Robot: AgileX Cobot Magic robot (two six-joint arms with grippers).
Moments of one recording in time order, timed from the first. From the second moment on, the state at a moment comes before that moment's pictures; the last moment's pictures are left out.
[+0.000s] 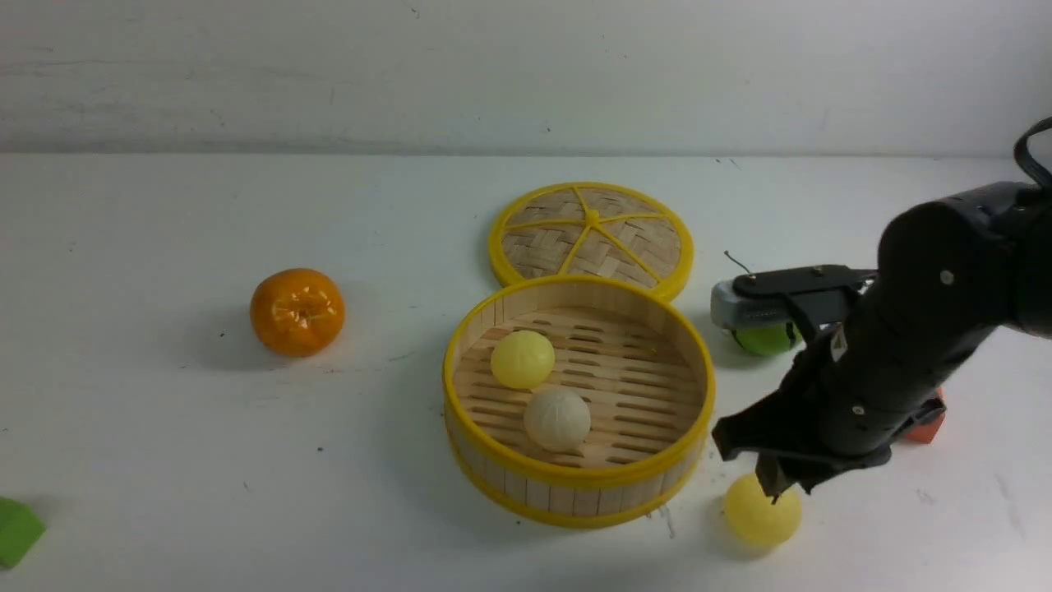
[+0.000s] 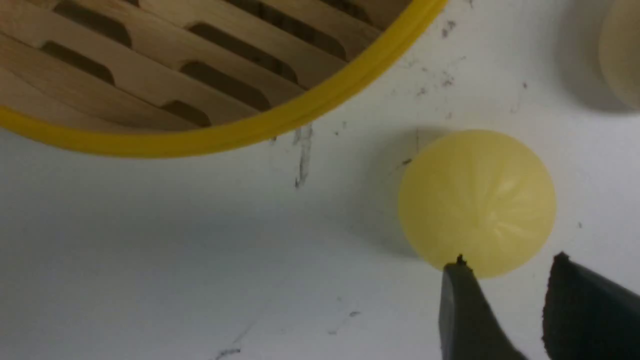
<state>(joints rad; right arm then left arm) 0.42 1.65 -1.12 0.09 0.86 0.15 -0.63 0.01 -0.13 -0.28 0.26 -0.10</state>
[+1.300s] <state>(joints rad) 0.40 1.81 -1.17 0.06 0.84 0.13 -0.63 0.01 -0.13 -0.28 0.26 -0.10</state>
